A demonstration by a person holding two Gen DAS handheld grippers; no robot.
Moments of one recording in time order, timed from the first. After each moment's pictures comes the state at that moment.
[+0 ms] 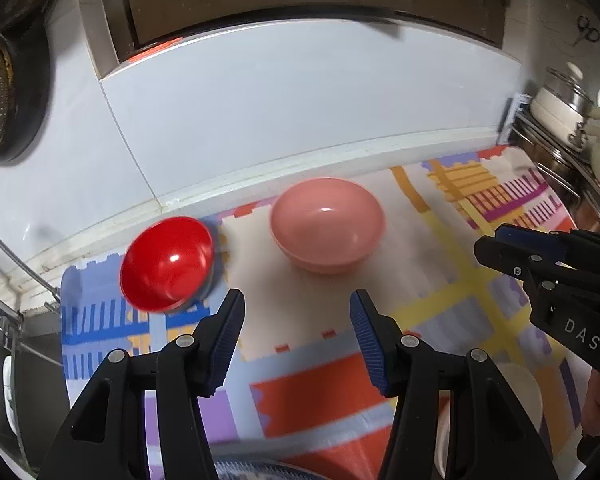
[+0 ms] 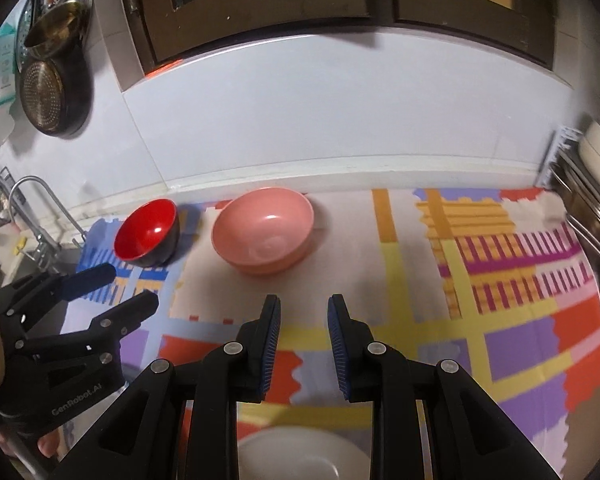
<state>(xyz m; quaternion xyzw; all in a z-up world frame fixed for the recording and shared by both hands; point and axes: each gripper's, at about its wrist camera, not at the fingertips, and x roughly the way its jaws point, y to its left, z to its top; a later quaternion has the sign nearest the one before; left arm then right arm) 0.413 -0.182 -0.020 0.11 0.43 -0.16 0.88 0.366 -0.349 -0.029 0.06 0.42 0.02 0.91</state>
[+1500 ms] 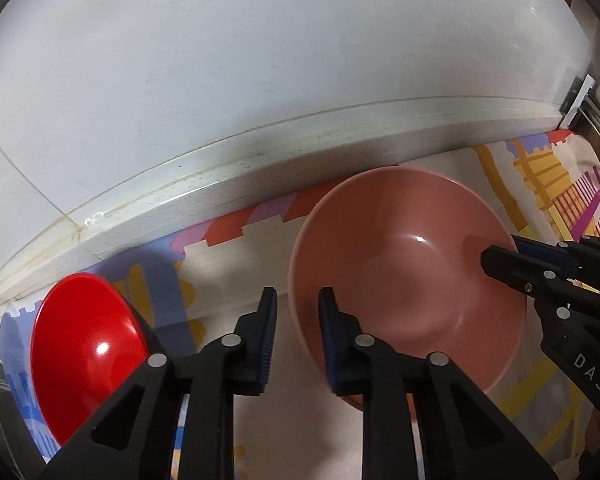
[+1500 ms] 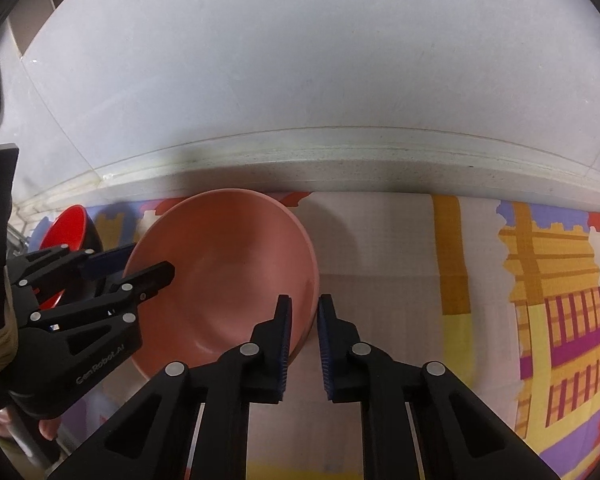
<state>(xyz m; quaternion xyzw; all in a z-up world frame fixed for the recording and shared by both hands) 0.563 -0.213 -0.126 0.13 0.51 -0.16 0.84 0.523 -0.353 -0.117 0.05 0.49 0.04 0.87</state>
